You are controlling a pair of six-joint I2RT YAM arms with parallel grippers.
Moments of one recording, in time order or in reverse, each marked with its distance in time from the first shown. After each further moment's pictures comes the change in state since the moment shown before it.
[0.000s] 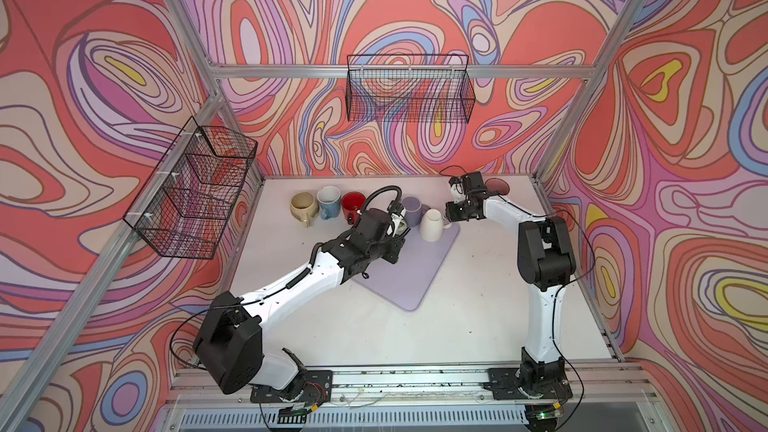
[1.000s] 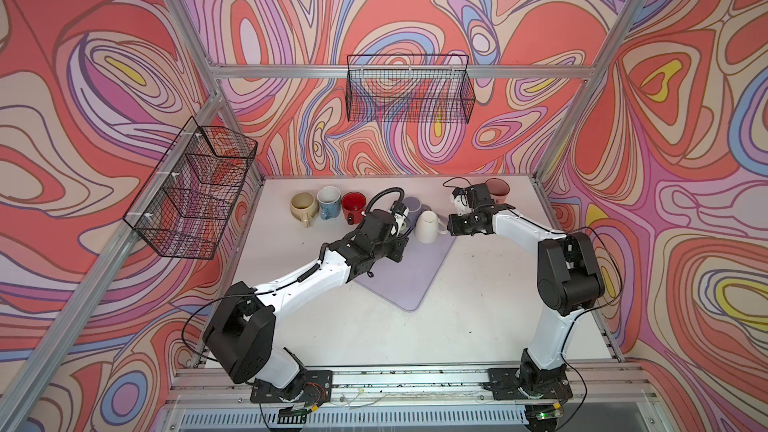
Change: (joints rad) left arm 0.000 0.056 -0.021 0.101 0.011 -0.023; right arm 0.040 -0.249 -0.250 0.028 -0.016 0.085
